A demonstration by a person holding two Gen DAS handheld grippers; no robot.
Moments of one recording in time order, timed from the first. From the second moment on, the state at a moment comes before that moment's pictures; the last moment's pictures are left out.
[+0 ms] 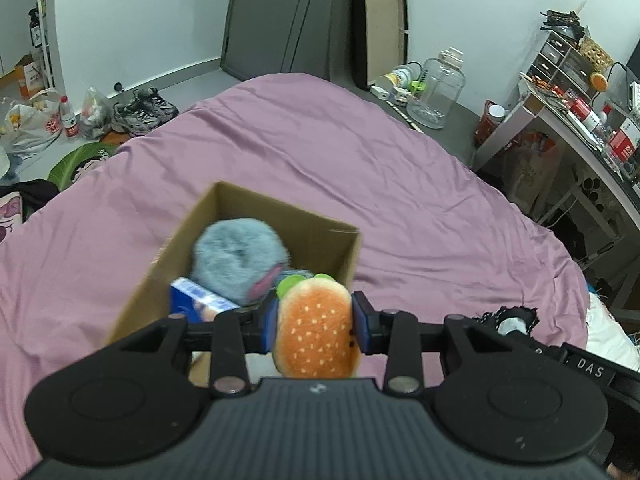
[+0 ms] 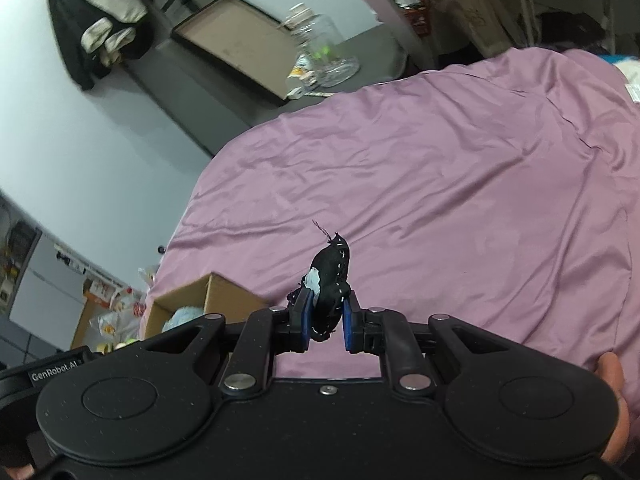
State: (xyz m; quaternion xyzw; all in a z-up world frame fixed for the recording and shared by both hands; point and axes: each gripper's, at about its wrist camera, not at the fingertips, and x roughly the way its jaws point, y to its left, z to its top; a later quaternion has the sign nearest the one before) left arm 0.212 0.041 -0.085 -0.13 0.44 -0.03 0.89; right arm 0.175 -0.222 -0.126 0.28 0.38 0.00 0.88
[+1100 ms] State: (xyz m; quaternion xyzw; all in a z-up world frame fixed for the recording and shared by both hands) left arm 0.221 0.117 -0.152 -0.14 0.48 -0.01 0.87; right arm 0.176 -0.080 -0.112 0.15 0.39 0.14 0.90
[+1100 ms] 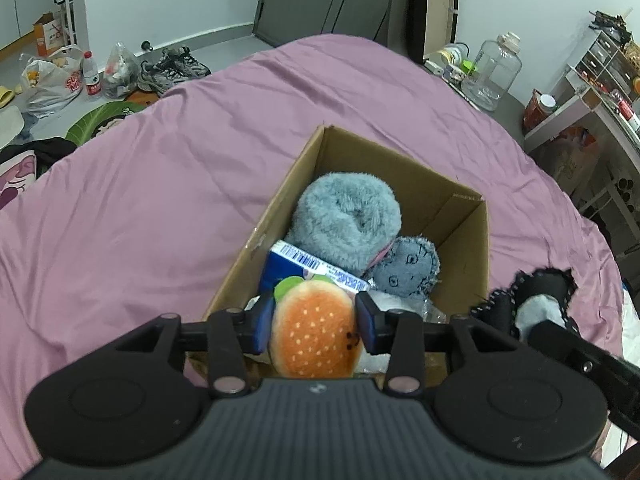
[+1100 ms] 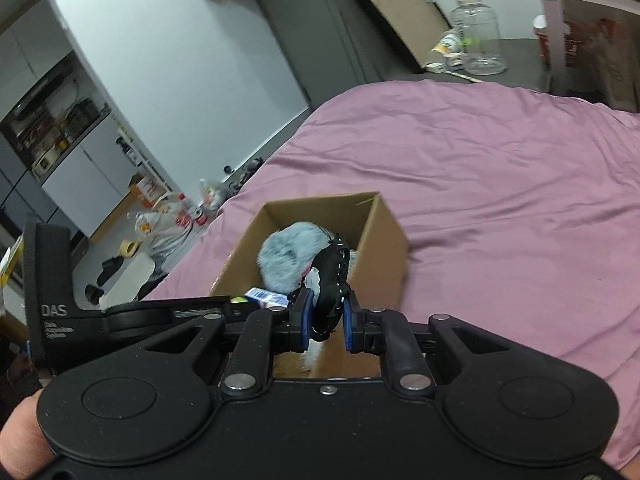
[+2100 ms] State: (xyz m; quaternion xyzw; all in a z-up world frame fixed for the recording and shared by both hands) left arm 0.168 0.105 -0.088 -0.13 0.45 0.00 0.88; right arm 0.131 -0.119 -0.079 0.16 0.36 0.10 0.91
